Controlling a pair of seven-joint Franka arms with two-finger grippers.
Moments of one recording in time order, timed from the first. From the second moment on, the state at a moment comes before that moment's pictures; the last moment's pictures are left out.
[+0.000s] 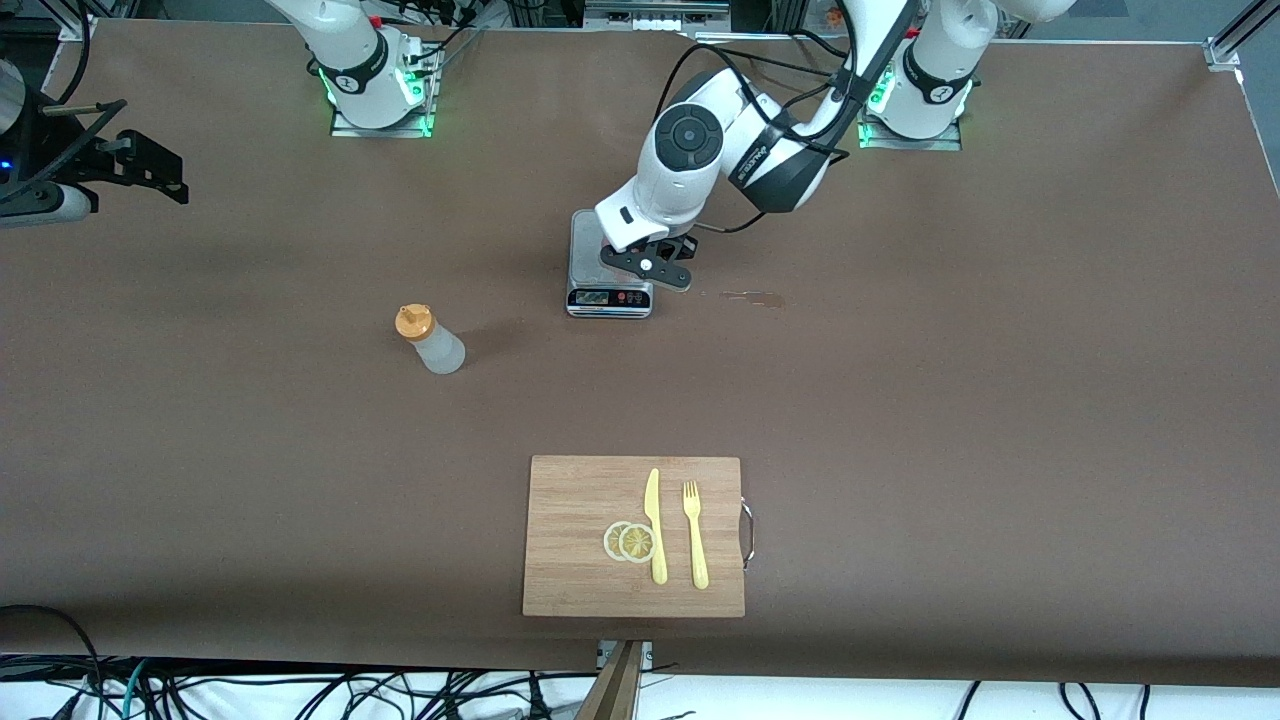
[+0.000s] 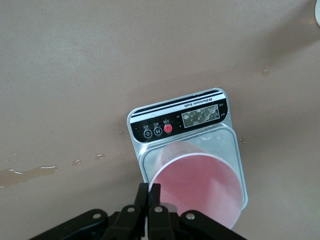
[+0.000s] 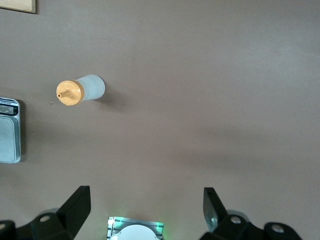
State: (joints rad) left arm -0.82 0.44 -0.02 -1.78 -0.25 2.21 -0.44; right arm 0.03 -0.07 -0.01 -1.67 -0.03 1.49 -0.12
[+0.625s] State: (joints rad) left arm -0.84 0.49 -0.02 -1.78 -0.25 2.24 -0.44; right arm 0.03 -0.07 -0.01 -1.67 -0.03 1.49 -0.12
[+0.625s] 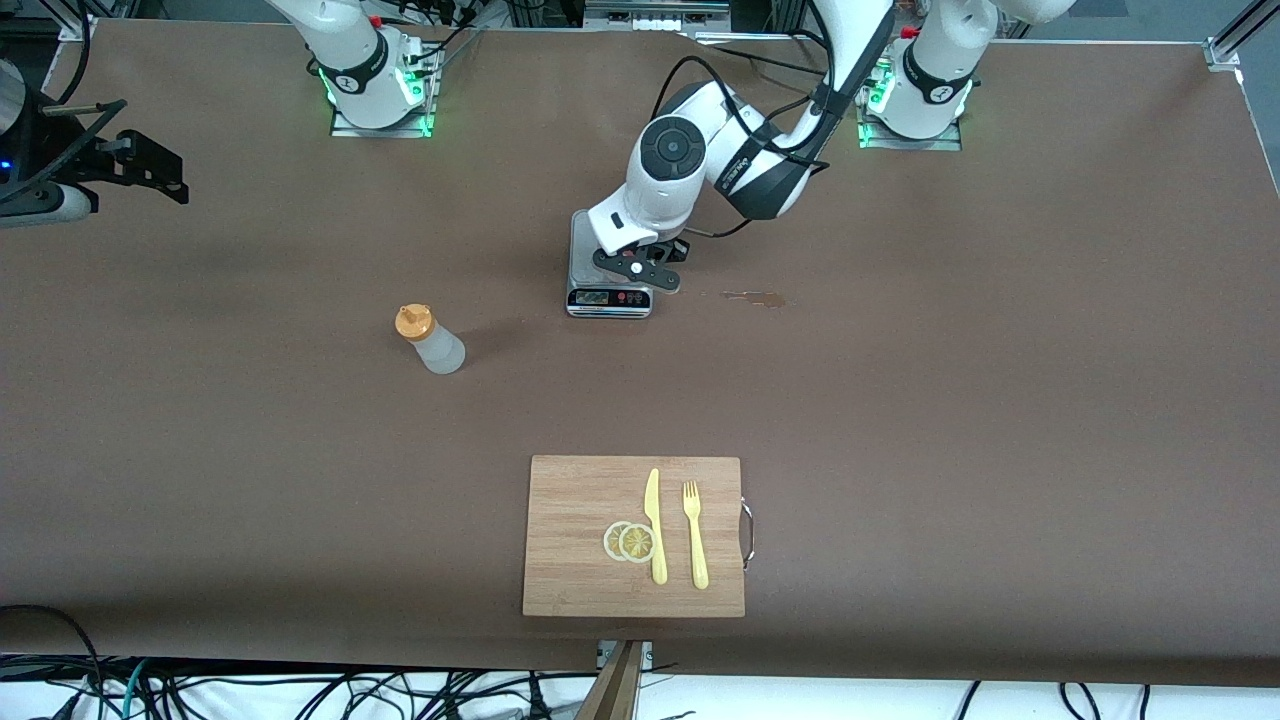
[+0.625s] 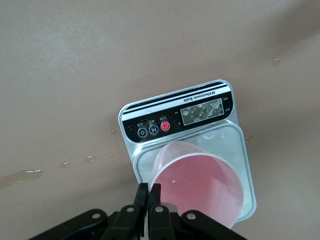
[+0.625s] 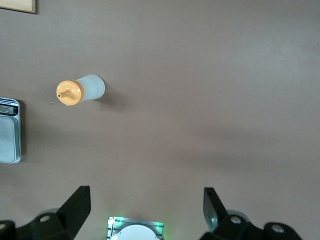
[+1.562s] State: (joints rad) left arm -0.47 0.19 0.05 -1.55 -0.31 1.72 -0.45; right arm 0.05 0.07 0.00 -1.67 0.10 1.56 -0.46
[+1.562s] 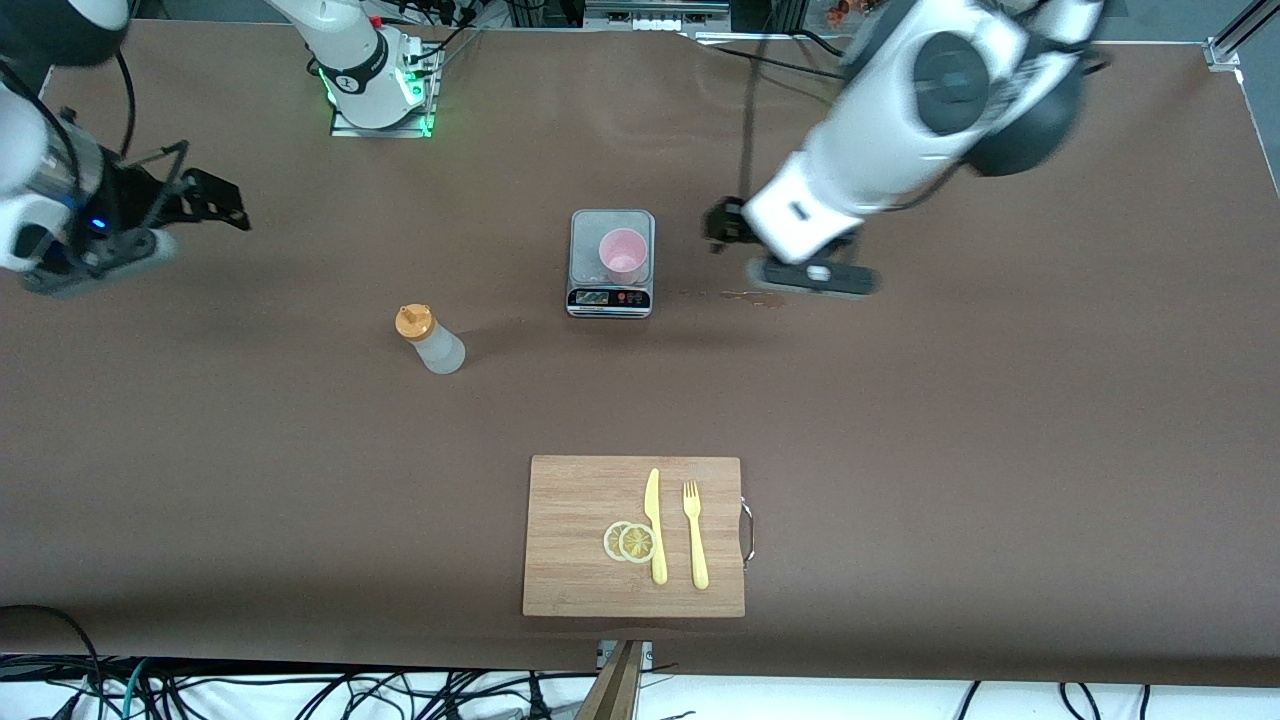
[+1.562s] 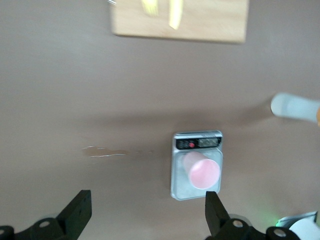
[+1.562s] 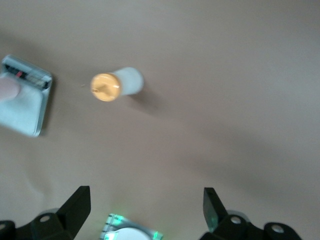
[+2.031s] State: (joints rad) left arm -0.12 0.12 0.07 -1.49 -0.16 1.52 -0.12; right arm 0.02 0.22 -0.01 -1.71 0.31 1.69 -1.11
